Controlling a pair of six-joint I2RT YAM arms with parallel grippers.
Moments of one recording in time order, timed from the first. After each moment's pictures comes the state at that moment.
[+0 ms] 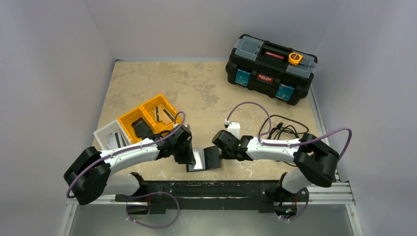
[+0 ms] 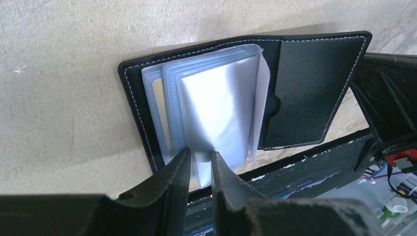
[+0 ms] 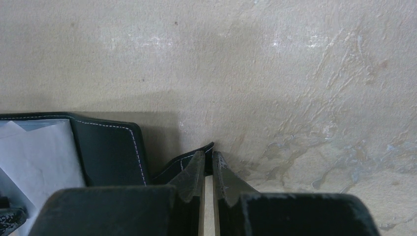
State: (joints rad) left arm -0.81 1.26 0.60 -0.43 0.11 -0.94; right arm 1.04 1.50 0.74 -0.39 0.40 0.98
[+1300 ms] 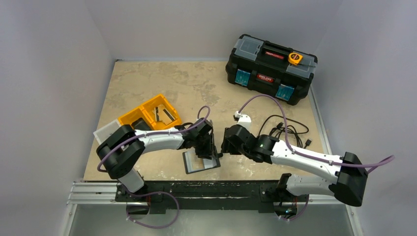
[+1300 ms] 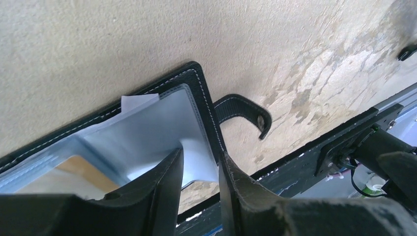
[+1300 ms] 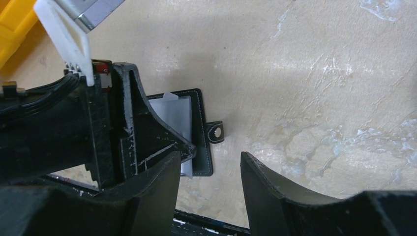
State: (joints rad) left arm -0.90 1.62 0.84 -0.28 0.20 -0.95; right arm 1.04 1.16 0.78 -0.52 0.38 0.95
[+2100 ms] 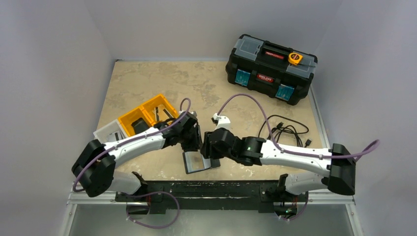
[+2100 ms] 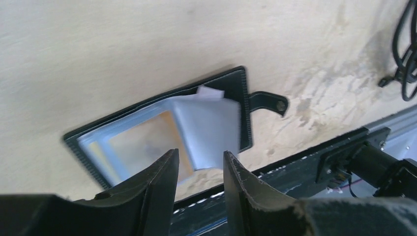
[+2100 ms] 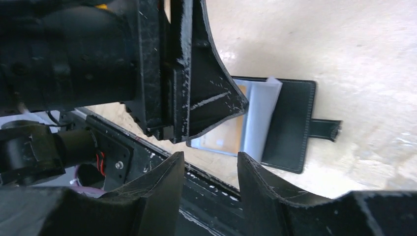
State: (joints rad) left arm -0.80 1.40 0.84 -0.44 0.12 -0.89; right arm 1.19 1.24 0.92 -0.43 0.32 0.94
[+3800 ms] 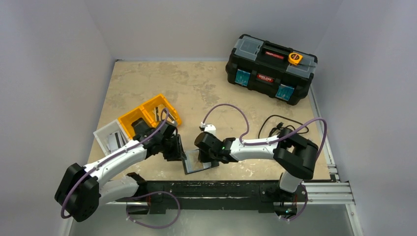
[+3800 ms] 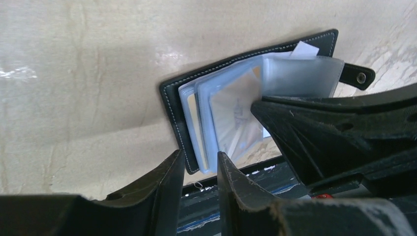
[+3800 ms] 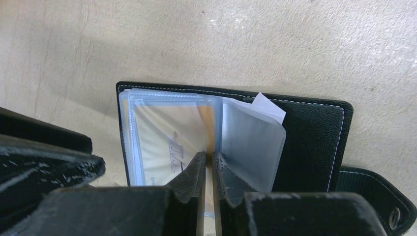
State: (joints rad) left arm -0.59 1.08 0.58 -0.59 0.18 -0.81; right arm 1.17 1.70 0.91 -0.17 0.22 0.92
